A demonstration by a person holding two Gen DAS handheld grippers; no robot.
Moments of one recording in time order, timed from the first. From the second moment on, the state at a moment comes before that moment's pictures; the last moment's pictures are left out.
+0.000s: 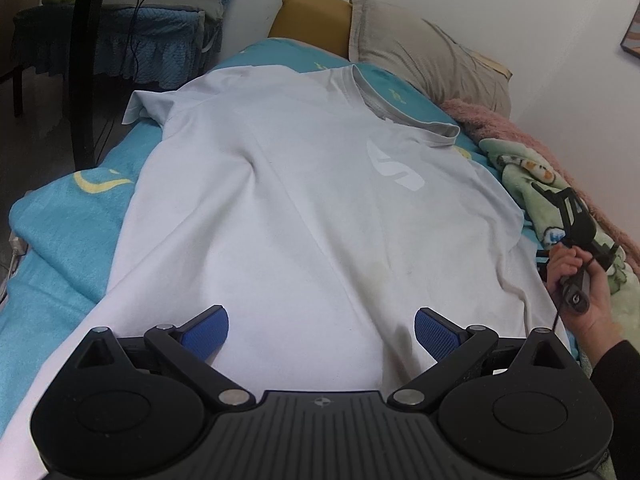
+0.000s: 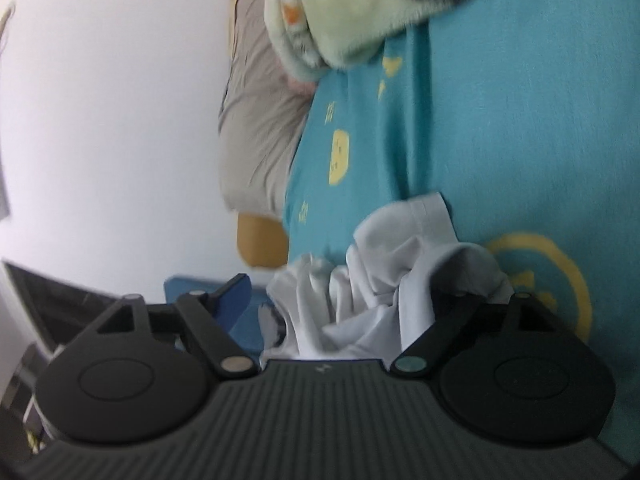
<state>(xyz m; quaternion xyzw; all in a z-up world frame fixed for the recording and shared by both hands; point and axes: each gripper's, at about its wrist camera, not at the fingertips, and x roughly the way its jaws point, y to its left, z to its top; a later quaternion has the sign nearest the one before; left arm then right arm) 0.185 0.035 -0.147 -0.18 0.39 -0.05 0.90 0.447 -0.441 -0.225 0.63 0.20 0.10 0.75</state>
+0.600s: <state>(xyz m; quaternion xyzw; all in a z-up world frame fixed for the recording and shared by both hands) 0.165 0.029 -0.120 -0.16 0.36 -0.10 0.91 0.284 -0.394 -0.063 0.24 0.25 0.00 0.94</state>
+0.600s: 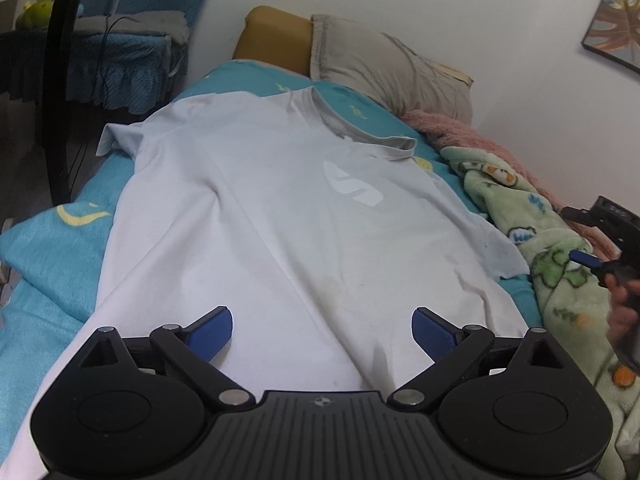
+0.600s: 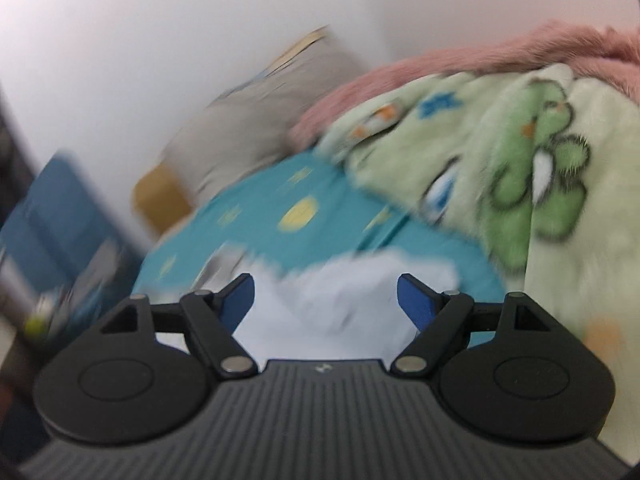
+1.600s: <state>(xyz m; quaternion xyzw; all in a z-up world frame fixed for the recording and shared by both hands) 0.082 -0.180 -0.158 0.00 0.45 -0.38 0.81 0.071 -0.361 -0.019 0.33 0.24 0.06 0.91</state>
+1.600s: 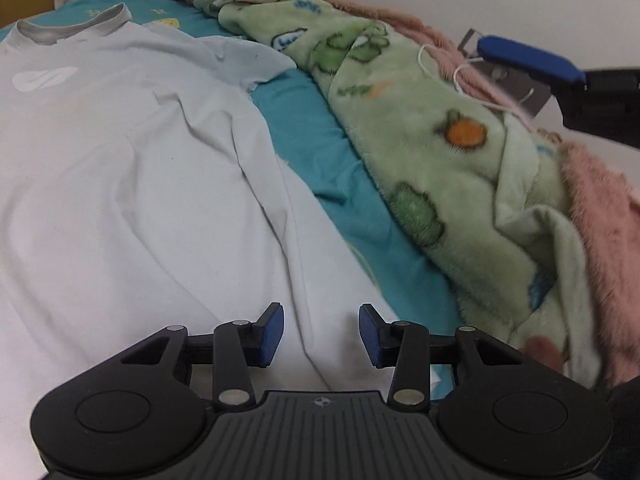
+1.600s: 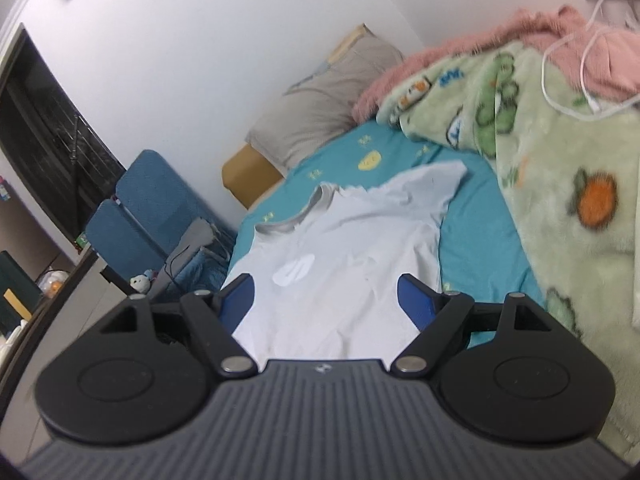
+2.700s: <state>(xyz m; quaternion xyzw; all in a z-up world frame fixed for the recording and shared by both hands) 0.065 -0.260 -0.170 -0.02 0.48 -0.43 0.76 0.073 -0.385 -0.027 0.38 0.22 0.05 0.90</state>
